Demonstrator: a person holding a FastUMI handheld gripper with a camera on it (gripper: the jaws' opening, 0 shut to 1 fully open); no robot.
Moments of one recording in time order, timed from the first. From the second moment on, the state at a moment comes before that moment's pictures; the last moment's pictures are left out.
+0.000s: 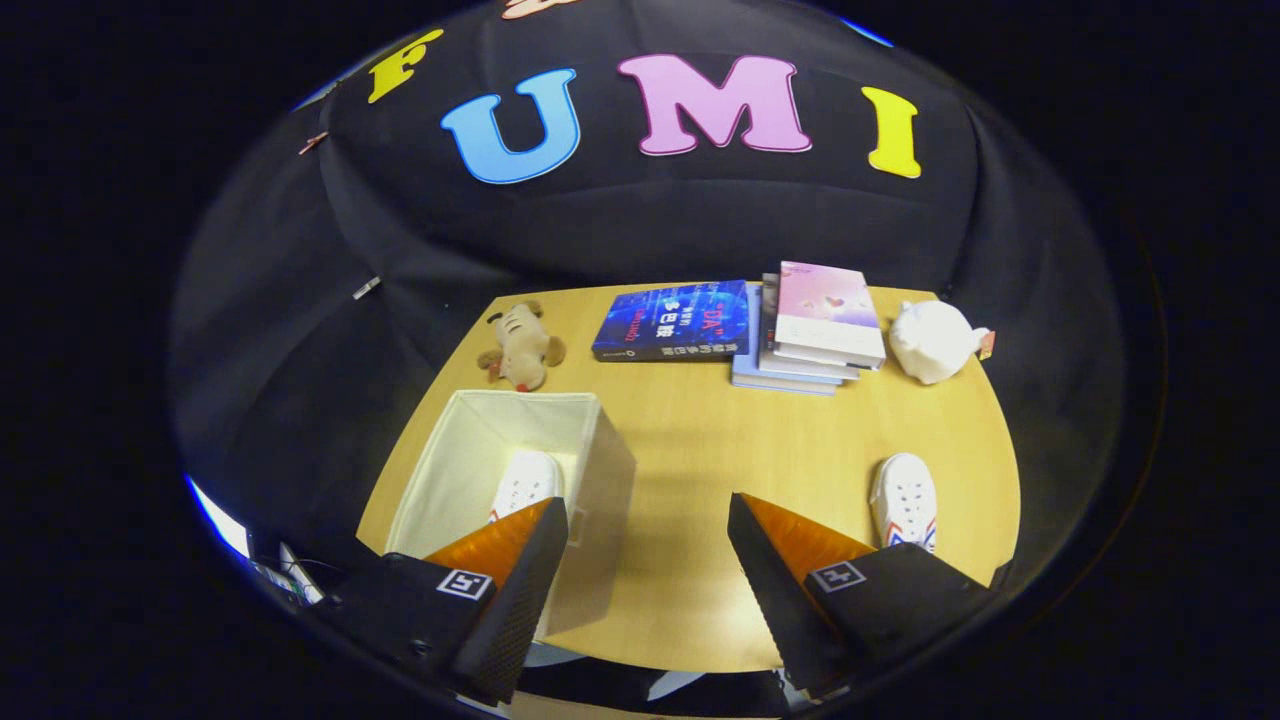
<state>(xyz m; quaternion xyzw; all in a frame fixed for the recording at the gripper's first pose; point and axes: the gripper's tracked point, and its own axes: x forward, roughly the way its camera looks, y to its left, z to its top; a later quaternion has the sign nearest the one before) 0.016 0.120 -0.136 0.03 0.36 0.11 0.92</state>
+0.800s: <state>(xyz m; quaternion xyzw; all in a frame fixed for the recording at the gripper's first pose) -0.009 -0.139 -0.251 0.04 0.47 -0.01 0.88</state>
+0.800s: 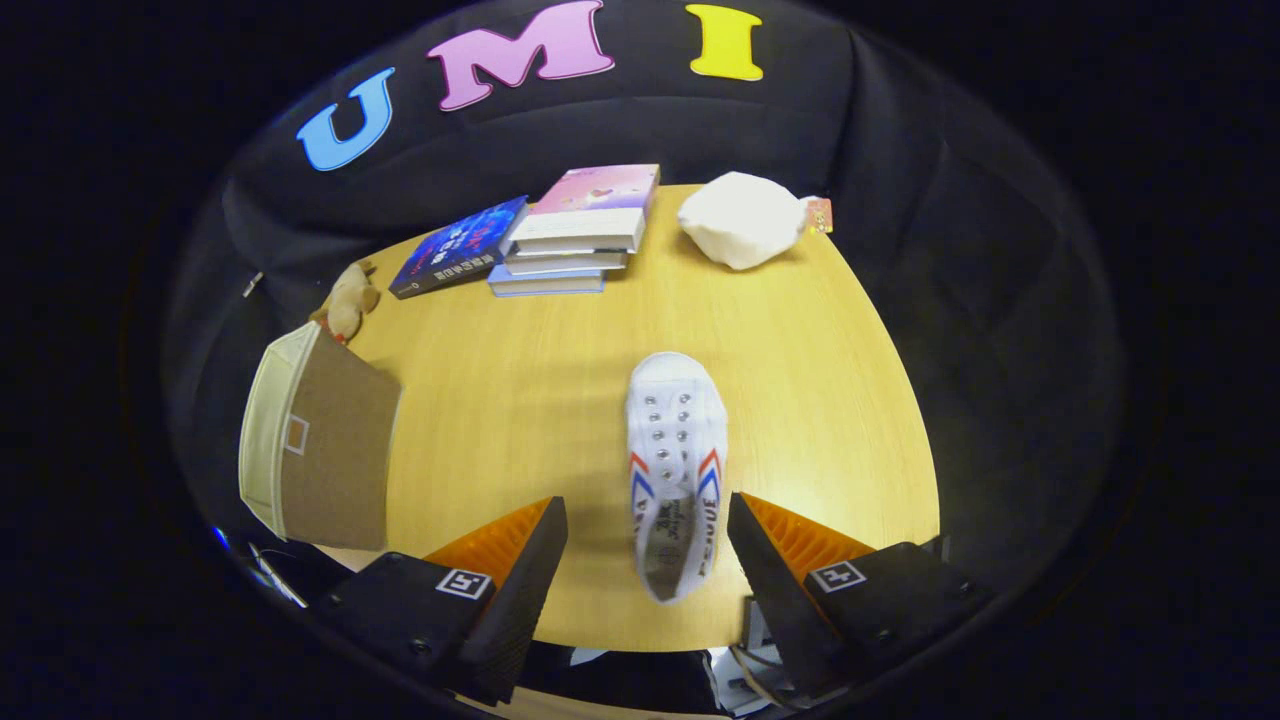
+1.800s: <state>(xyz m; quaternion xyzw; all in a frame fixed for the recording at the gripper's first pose) 0.007 -0.160 -0.357 0.10 0.56 0.05 0.82</state>
